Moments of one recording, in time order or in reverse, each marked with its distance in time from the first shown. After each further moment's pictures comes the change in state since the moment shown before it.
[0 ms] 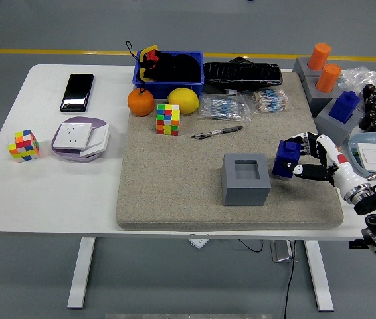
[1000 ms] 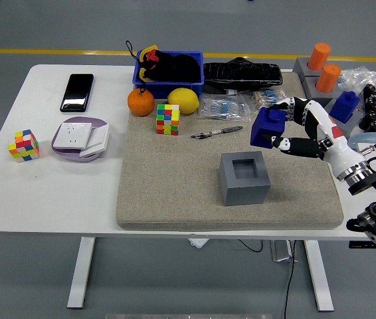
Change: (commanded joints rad) left arm 0.000 -0.001 0.000 0.003 -0.003 -0.001 0.001; right arm -0.033 -0.059 0.070 0.418 -0.047 -0.003 -0.043
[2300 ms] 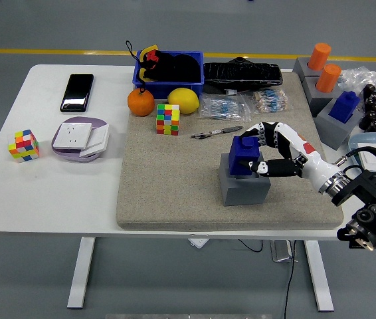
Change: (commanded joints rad) left arm -0.003 0.000 -0.003 -0.002 0.002 -0.002 -0.003; right arm 0.070 -0.010 -0.156 -0.074 0.064 0.091 -0.041
